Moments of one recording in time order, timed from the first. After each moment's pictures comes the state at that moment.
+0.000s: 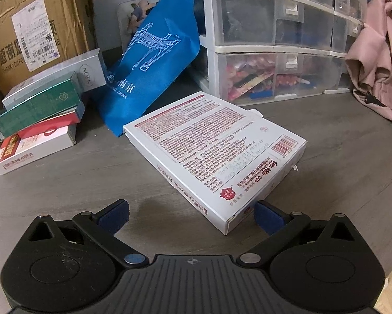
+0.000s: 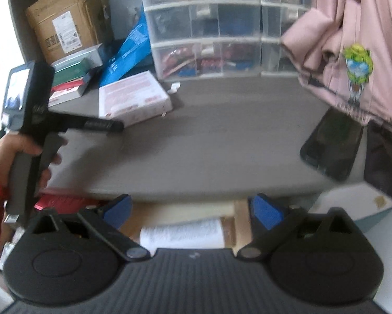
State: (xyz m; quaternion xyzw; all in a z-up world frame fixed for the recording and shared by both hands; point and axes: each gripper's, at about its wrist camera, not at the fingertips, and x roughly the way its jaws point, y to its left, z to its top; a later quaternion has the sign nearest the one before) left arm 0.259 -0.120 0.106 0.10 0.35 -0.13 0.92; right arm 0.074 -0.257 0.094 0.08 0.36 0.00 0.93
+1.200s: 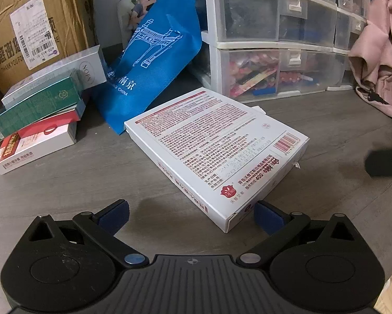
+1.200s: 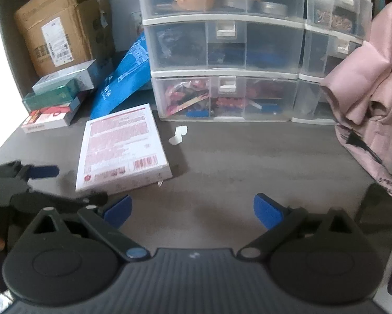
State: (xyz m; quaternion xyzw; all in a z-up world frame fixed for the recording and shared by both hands) left arm 0.264 -0.119 0.105 0.11 0.36 -0.13 0.92; right arm 0.205 -0.268 0.106 0.06 0.35 0.03 0.93
